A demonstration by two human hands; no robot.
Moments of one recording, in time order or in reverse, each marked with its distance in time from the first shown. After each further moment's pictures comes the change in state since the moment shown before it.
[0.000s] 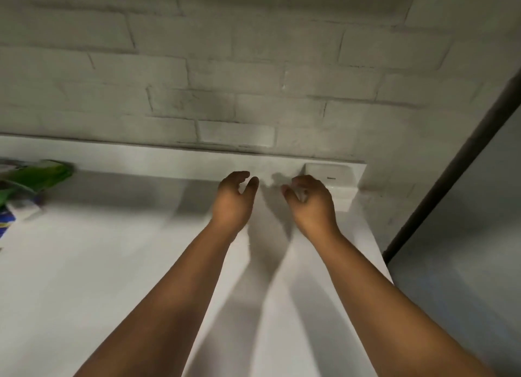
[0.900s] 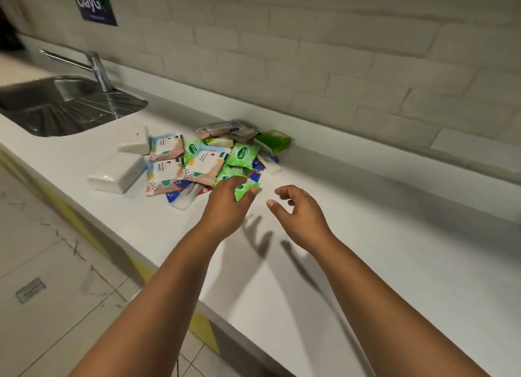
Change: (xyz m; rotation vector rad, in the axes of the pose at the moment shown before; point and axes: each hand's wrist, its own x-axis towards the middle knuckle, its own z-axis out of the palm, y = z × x) left_hand -0.106 -0.125 -0.466 0.373 0.326 -0.121; right_hand -0.228 -0.286 0.296 0.082 -0.636 -0.317
